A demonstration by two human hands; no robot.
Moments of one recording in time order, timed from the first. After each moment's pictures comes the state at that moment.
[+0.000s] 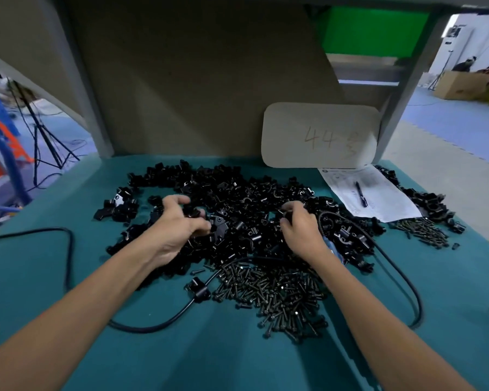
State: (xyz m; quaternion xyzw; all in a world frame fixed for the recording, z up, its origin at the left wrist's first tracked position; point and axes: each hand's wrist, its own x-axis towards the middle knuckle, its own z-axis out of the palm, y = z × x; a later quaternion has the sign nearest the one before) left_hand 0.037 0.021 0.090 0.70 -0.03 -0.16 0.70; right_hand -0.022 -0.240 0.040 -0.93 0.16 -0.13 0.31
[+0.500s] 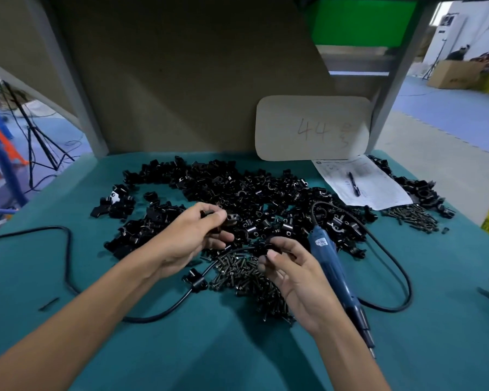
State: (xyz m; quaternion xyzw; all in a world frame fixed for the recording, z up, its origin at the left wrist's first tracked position) left_hand -0.018 0.011 0.108 0.68 -0.12 -0.26 0.67; right_hand -0.143 -0.163 0.050 -0.46 0.14 -0.10 0.87
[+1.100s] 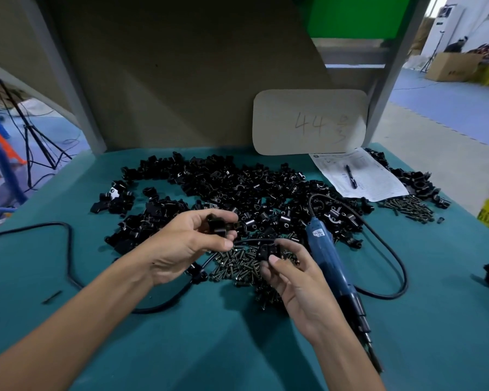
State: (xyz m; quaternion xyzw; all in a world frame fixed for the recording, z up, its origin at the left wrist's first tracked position) left_hand -0.042 0.026 0.110 0.63 -0.16 -0.31 0.69; right_hand -0.166 -0.151 0.046 -0.43 0.17 -0.12 0.88
